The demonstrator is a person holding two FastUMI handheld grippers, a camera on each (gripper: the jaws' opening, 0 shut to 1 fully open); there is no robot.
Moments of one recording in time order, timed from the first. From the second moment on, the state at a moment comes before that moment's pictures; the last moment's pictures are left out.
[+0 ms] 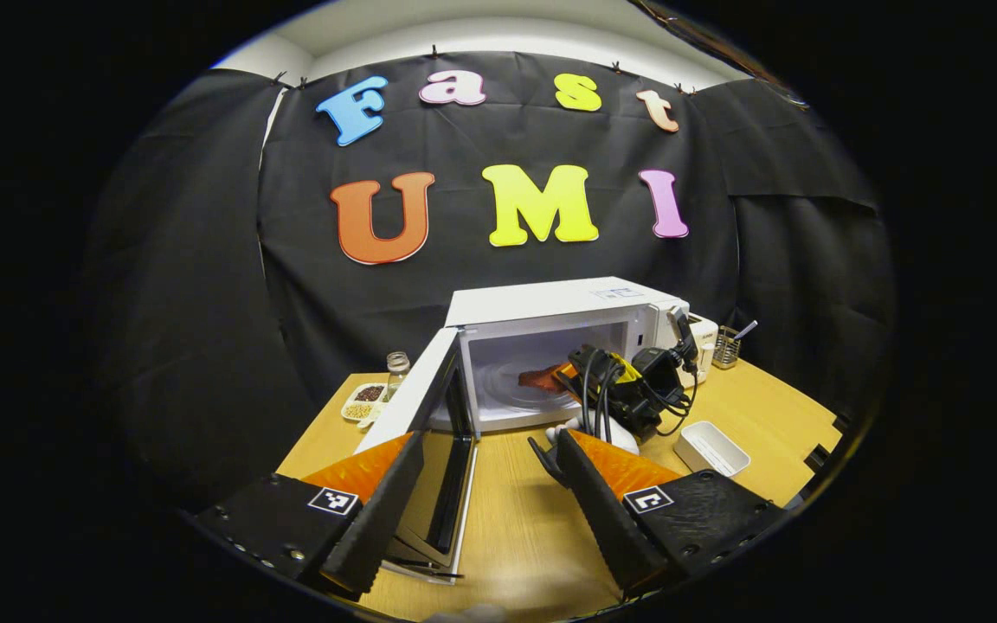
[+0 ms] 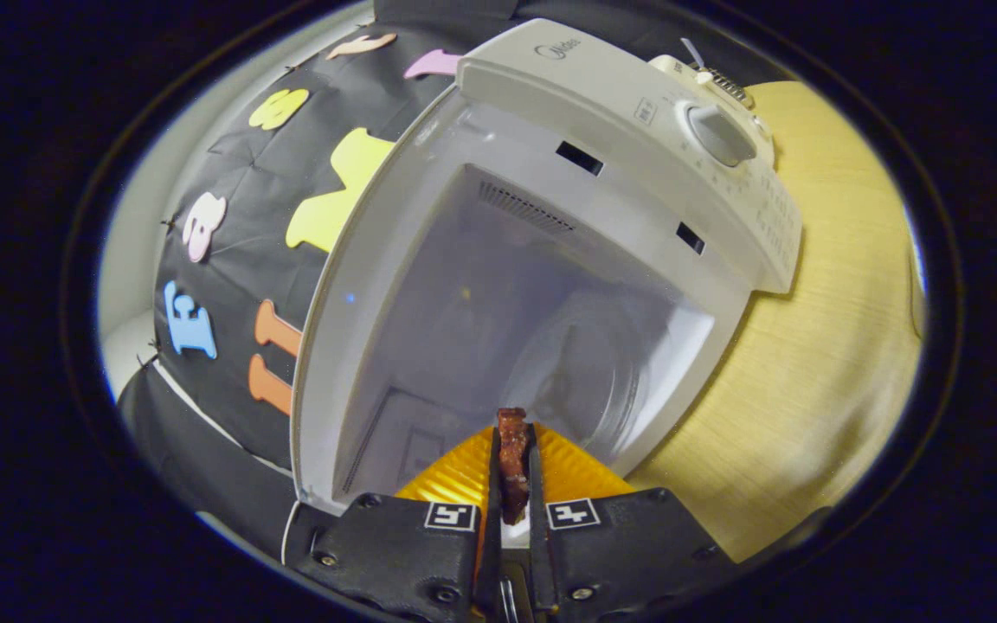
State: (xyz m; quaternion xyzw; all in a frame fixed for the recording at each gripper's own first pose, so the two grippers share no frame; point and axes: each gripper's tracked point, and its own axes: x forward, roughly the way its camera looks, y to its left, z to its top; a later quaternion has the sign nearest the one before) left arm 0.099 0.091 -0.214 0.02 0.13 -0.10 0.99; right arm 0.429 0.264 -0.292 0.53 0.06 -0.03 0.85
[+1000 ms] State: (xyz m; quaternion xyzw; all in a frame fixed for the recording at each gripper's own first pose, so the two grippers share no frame) left arm 0.098 0.093 -0.213 0.01 0.12 -0.12 0.99; right arm 0.468 0.268 -0.322 0.39 0.06 -0.07 0.92
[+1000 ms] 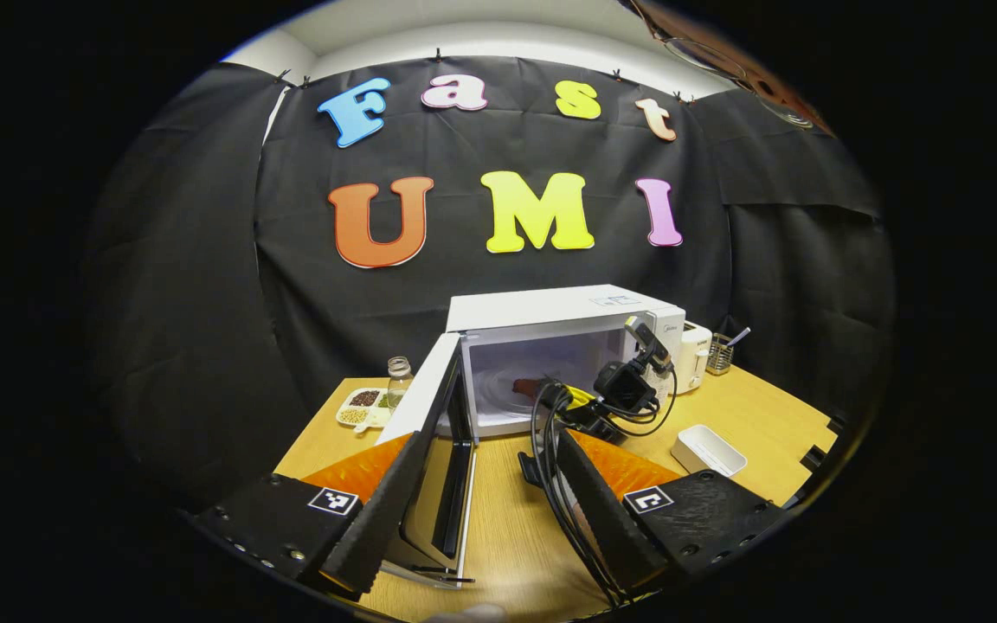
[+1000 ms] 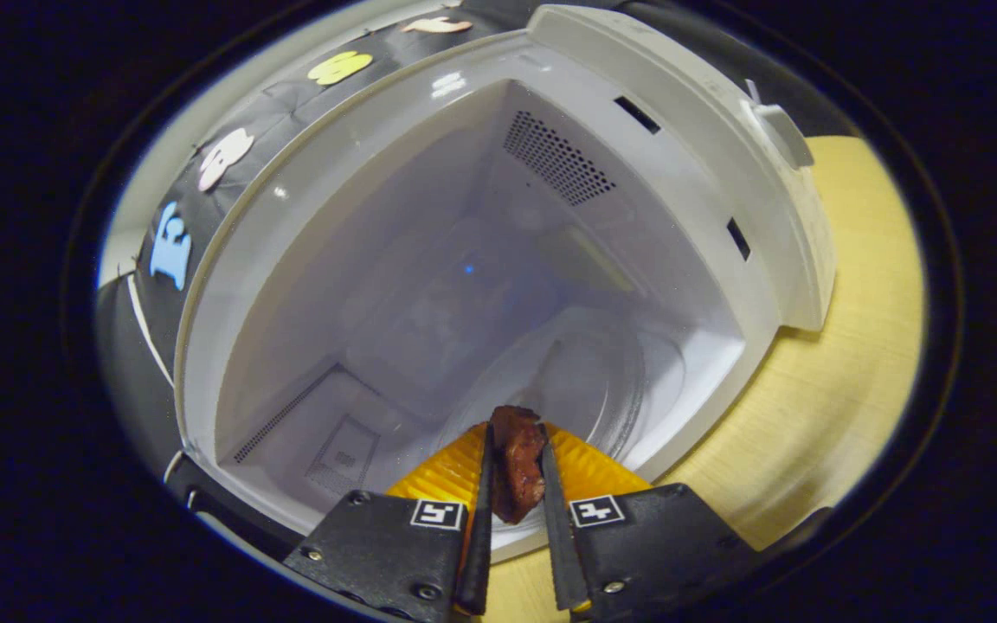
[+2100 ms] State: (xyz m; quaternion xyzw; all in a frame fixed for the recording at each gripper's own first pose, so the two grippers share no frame) left arm 0.074 0.091 -0.143 0.03 0.08 -0.11 0.99; right arm 0.228 0.174 -0.209 0.11 0.13 -0.03 0.99
